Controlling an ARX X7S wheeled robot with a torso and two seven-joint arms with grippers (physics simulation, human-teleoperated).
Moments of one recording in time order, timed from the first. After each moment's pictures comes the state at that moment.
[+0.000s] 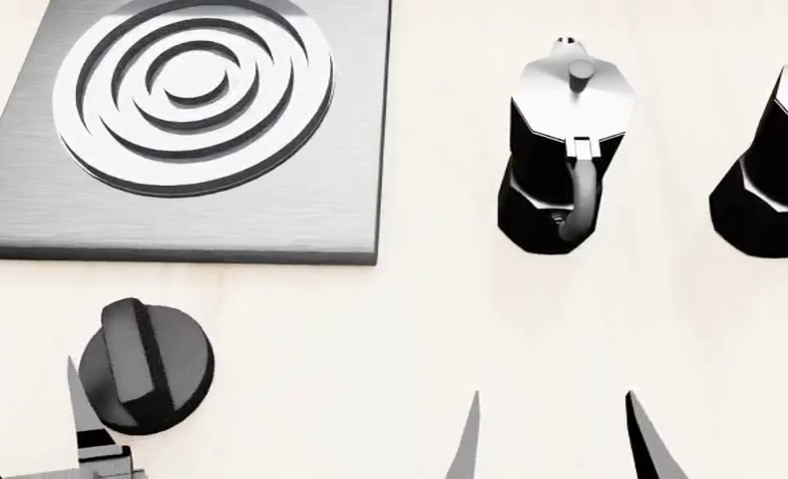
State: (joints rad) left arm -0.11 -0.31 0.34 0.09 0.05 0.10 -0.65; right arm -0.09 0.41 -0.31 -0.62 0.22 0.10 0.45
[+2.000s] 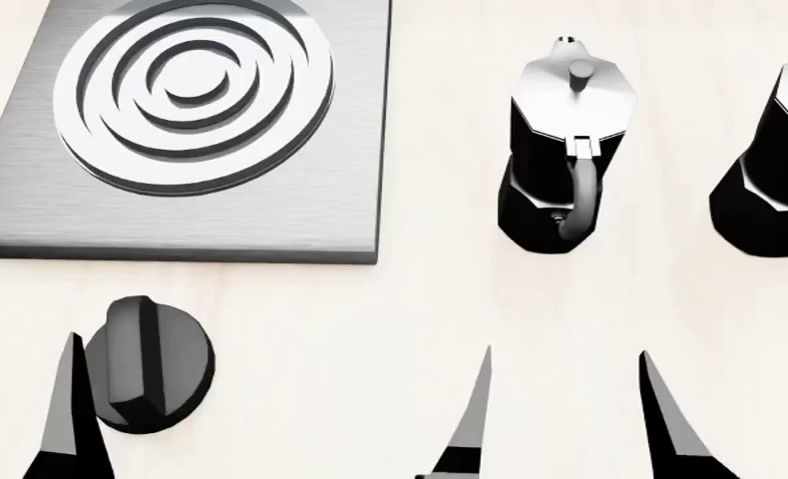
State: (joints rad) left arm 0.00 -0.50 0.33 0.67 -0.21 -0.02 -0.46; right arm 0.00 0.40 -0.31 -0.60 0.24 0.11 0.48
